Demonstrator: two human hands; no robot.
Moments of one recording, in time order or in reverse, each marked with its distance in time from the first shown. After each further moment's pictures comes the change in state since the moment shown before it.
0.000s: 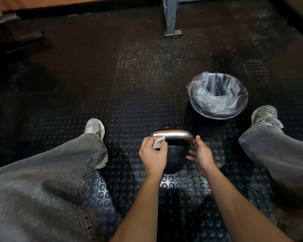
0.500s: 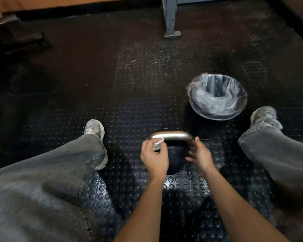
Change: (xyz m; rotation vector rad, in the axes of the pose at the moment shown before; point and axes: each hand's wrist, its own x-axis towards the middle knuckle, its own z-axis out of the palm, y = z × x) left_hand -0.008 0.003 0.007 -0.070 0.043 -0.100; right_hand -0.004 0.000 0.001 0.003 -0.005 -0.021
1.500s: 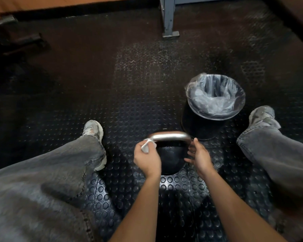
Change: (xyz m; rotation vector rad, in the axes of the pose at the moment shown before) left_hand 0.011 -0.001 -0.002 -0.101 0.185 -0.289; right_hand -0.003 0.003 -0.002 -0.017 0.000 -0.018
